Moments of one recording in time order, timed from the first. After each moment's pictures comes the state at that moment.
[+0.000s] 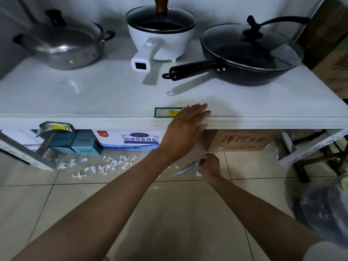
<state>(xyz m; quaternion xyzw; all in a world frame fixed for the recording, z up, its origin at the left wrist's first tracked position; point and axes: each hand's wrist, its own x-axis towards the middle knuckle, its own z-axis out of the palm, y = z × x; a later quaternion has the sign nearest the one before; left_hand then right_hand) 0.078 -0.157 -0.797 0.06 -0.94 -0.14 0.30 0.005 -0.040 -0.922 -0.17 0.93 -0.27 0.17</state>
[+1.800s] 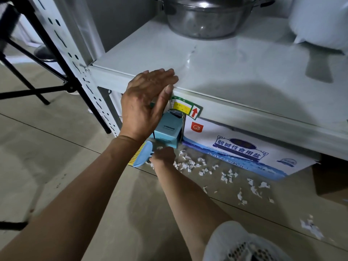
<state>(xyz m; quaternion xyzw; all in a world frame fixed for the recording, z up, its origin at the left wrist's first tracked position) 0.339 -0.427 -0.835 0.27 -0.83 -0.05 0.49 0.295 -0.413 -1.027 -0.14 0.81 -0.39 0.42</state>
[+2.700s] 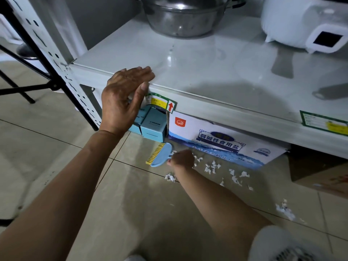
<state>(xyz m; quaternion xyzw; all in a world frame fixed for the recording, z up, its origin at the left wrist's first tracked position) 0.341 -0.423 -0.829 0.28 -0.84 -0.08 0.46 0.211 -0.336 -1.027 -0.14 0.86 -0.35 0.35</state>
